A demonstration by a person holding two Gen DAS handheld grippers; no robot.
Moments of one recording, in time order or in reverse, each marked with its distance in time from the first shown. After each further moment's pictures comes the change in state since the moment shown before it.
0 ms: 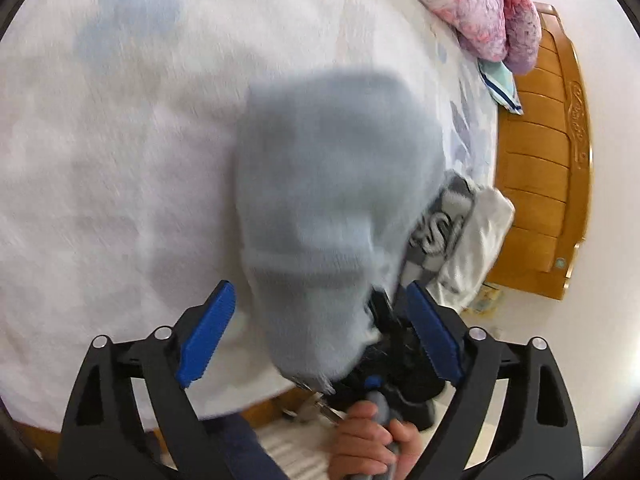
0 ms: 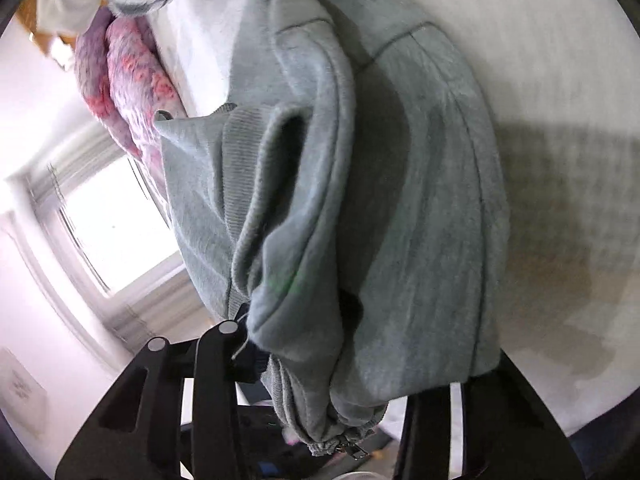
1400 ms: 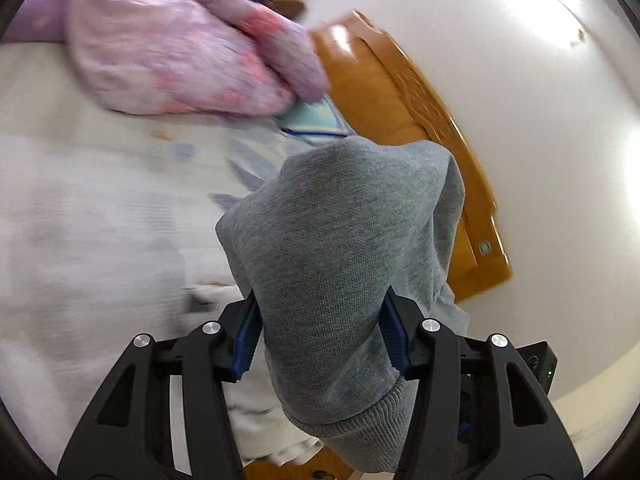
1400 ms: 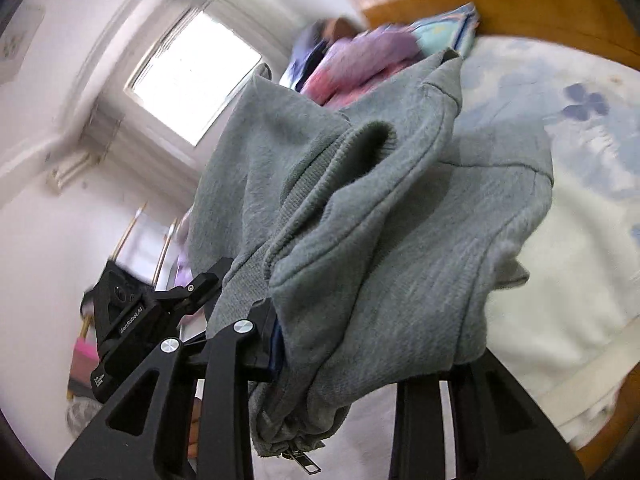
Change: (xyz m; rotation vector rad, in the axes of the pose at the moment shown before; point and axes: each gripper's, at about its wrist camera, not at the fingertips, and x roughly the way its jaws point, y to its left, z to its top) left arm 0.035 -0.338 -0.039 0.496 -0.350 -0.283; right arm -0.203 0.344 0.071 -1.015 -0.244 -0.115
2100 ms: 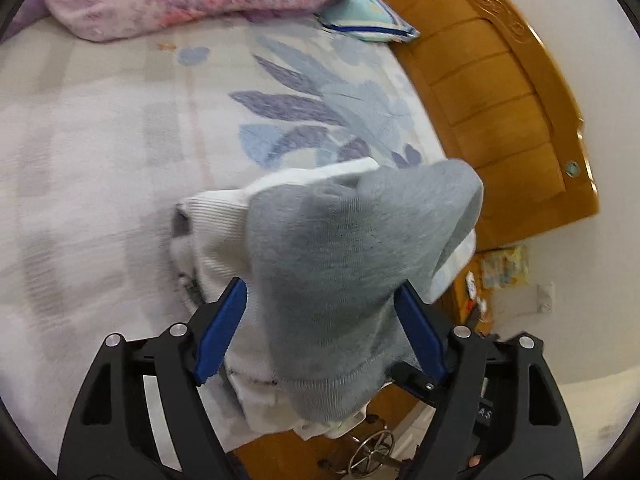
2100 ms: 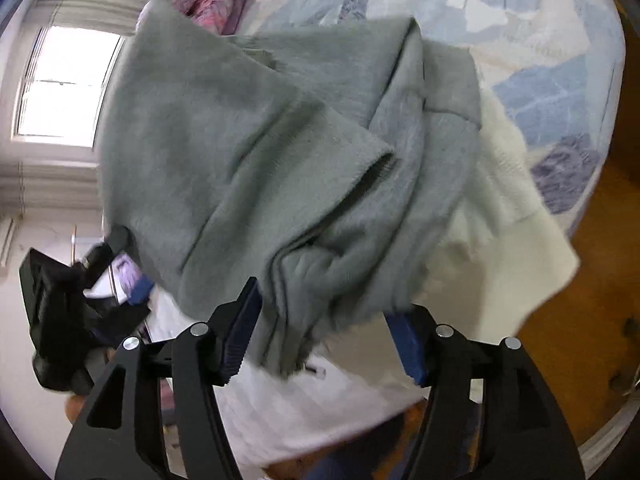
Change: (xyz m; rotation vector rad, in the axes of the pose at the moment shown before) left arm 0.117 -0.014 -0.046 0.017 0.283 0.327; right arm -0.003 -0.178 -0.025 0.288 0.395 -0.261
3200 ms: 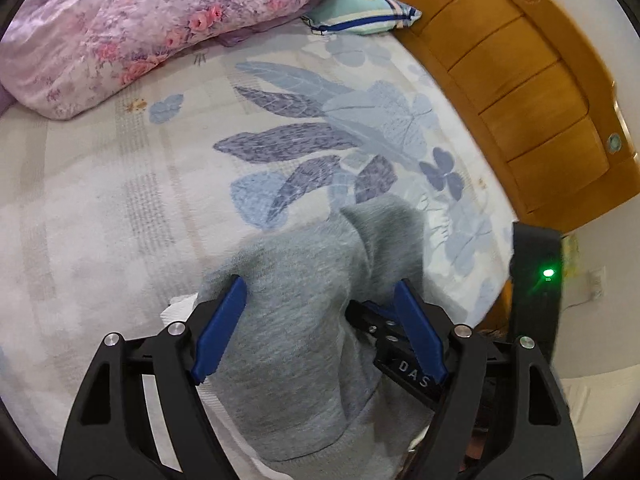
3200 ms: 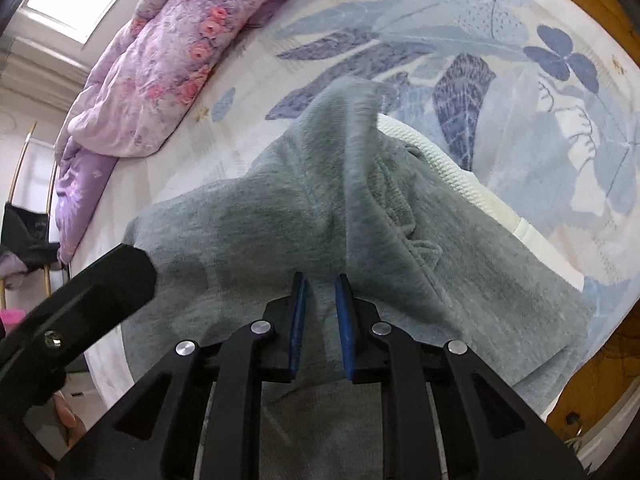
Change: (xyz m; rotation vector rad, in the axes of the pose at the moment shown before) left arm 0.070 -0.035 0.085 0.143 0.017 0.121; right arm 0.088 0.104 0.127 -0.320 0.067 -0.197
